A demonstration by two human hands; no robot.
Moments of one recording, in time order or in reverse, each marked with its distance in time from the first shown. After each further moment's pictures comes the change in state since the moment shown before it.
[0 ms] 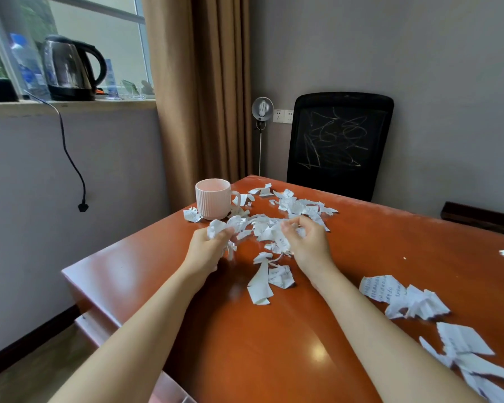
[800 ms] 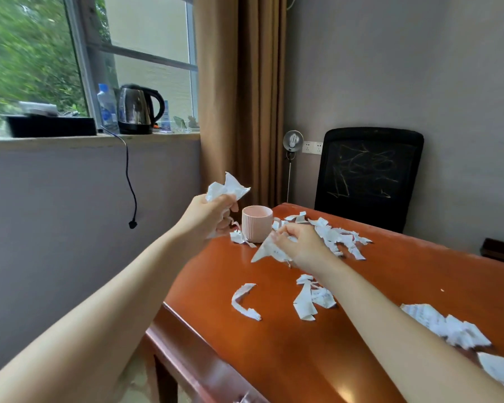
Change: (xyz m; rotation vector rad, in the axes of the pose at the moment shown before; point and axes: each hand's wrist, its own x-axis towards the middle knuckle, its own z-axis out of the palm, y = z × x) left_hand -0.032 0.091 -0.109 -0.313 -0.043 0.107; right_hand -0.016 -0.104 0.037 -0.203 -0.334 -0.008
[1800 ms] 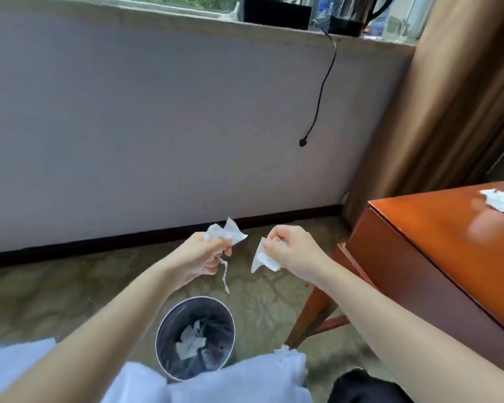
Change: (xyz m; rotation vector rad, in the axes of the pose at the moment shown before) left_hand -0.187 -0.168 -0.346 0.099 0.391 -0.486; right_hand -0.050 -0.108 0.359 -0.001 -0.682 -0.296
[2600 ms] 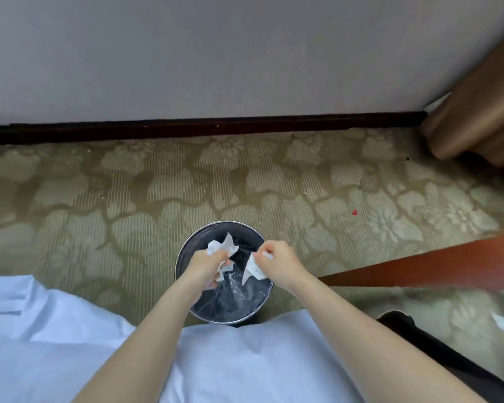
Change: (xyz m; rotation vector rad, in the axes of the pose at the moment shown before) left_hand 0.106 -0.275 -0.039 -0.141 0.299 -0.633; right_hand 0.079 0.155 0.260 0.027 -0.410 0.491
